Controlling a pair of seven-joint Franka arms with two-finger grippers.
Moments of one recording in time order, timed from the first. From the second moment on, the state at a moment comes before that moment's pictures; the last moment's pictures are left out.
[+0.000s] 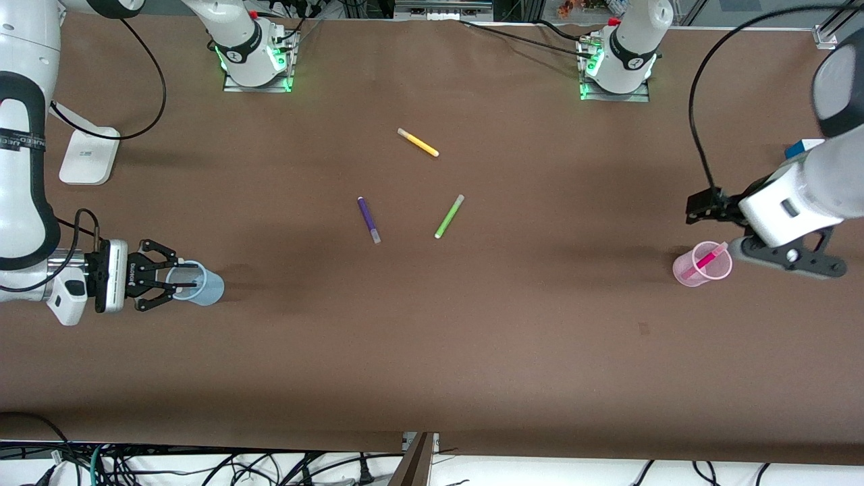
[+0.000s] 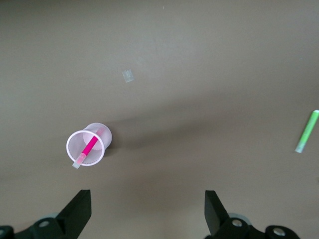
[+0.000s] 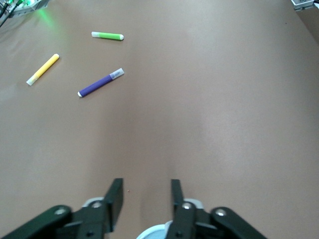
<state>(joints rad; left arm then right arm) -0.04 0.32 -0.06 -1.23 0.00 1.44 0.12 -0.14 0.70 -0.06 -1.32 0.65 1.62 -1.80</state>
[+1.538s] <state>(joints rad) 0.06 0.04 -0.09 -1.62 -0.05 1.63 0.08 0.03 0.33 -0.03 -1.20 0.11 1.29 -0.09</state>
